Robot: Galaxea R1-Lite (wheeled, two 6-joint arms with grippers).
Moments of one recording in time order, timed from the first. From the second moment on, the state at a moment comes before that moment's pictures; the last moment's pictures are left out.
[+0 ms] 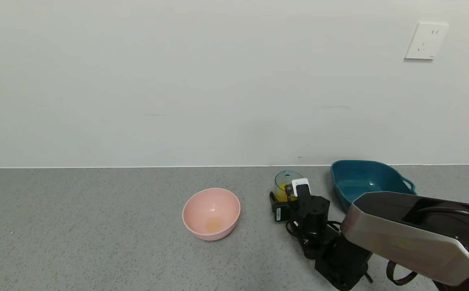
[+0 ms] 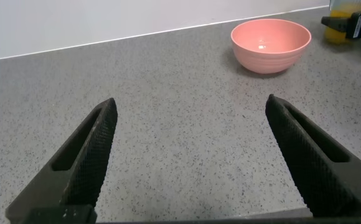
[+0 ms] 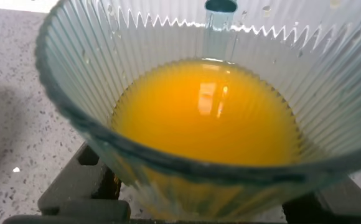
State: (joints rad) left arm 0.00 0.00 0.00 0.00 -0.05 0.09; right arm 0.59 2.51 -1.01 -1.41 -0.42 0.05
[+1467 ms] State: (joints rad) left arm 0.00 0.00 0.00 0.00 -0.05 0.09; right arm 0.64 2.22 -0.99 -1.13 -0.33 -0.01
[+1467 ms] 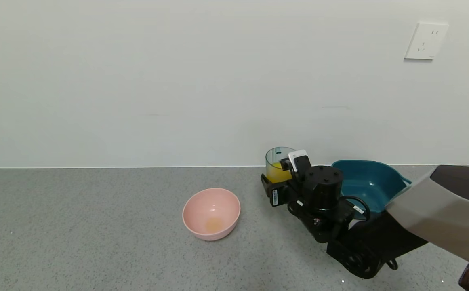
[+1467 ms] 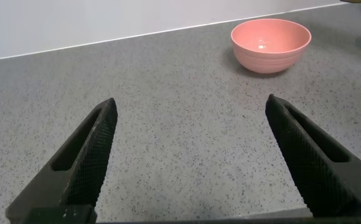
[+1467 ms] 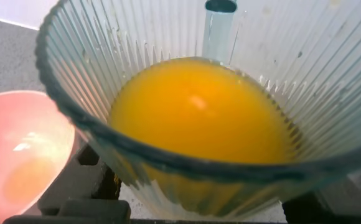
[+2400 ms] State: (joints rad) left arm 0.00 0.00 0.00 0.00 -0.05 0.09; right arm 0.65 2.20 -0.98 -1.12 -0.26 -0.18
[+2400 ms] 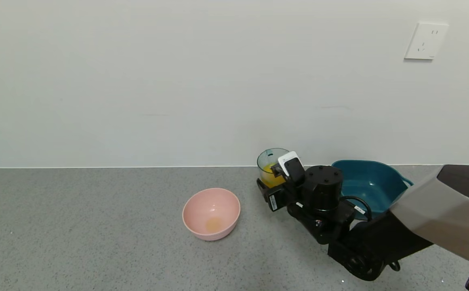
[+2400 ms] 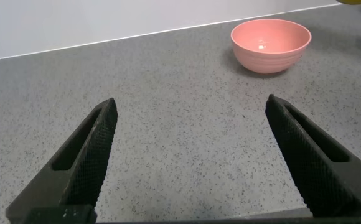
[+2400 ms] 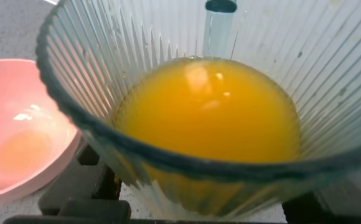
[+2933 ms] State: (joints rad) left arm 0.00 0.00 0.00 0.00 -0.05 0.09; right arm 0.66 2.21 -0.97 -1.12 -0.21 -0.27
